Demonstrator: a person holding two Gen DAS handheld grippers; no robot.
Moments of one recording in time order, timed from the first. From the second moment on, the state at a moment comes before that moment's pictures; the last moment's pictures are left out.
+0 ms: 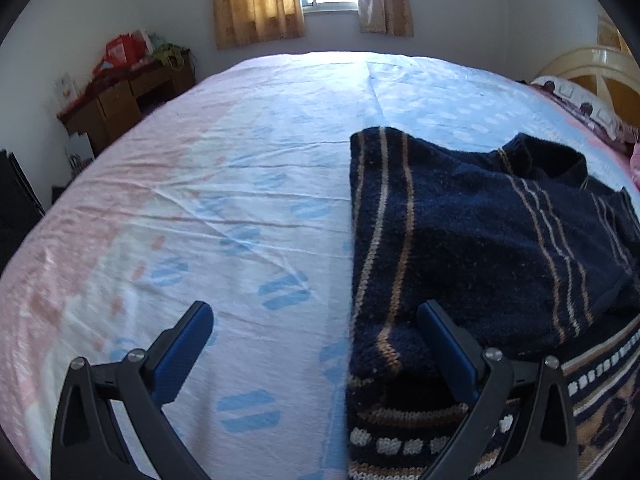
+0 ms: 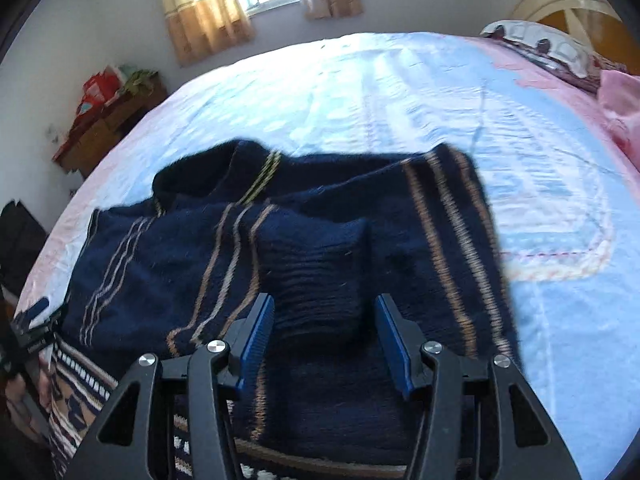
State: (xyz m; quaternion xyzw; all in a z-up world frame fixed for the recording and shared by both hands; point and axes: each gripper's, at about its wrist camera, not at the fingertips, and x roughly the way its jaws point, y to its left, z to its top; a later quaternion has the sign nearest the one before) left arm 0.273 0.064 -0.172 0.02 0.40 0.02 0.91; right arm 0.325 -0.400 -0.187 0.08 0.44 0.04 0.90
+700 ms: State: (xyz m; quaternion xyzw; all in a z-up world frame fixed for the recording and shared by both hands) left arm 0.262 0.052 -0.169 0.05 0.39 0.01 0.92; right arm 0.309 -0.387 -0.174 -0.03 0.41 -0.05 0.91
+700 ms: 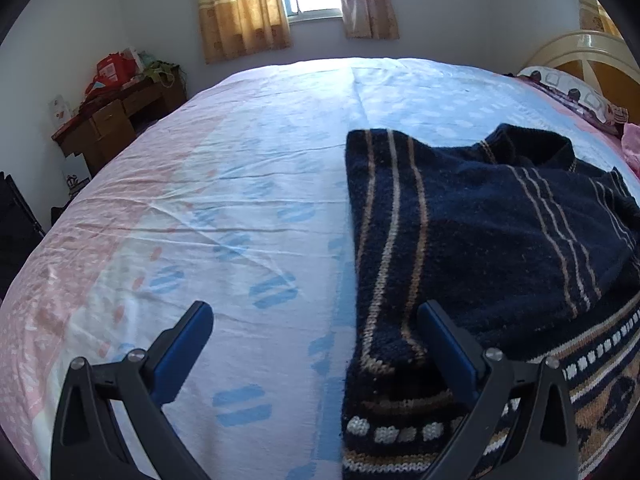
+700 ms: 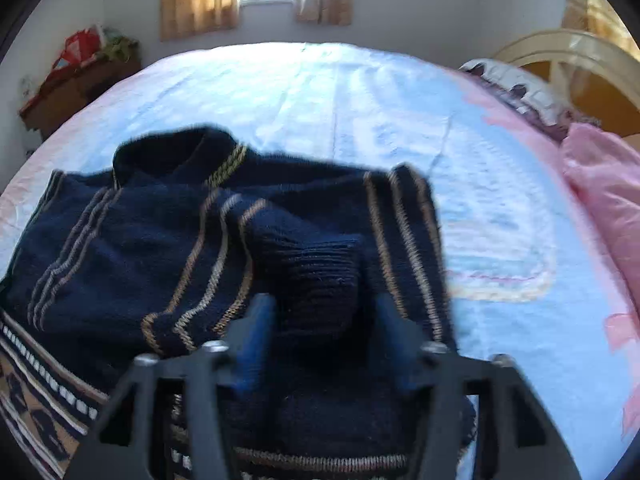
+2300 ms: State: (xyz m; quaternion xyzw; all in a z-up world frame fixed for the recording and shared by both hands) left arm 0.130 0.063 -0.160 0.04 0.44 -0.06 0.90; right arm 0.153 -0.374 -0.193 -0.02 0.44 0.02 0.90
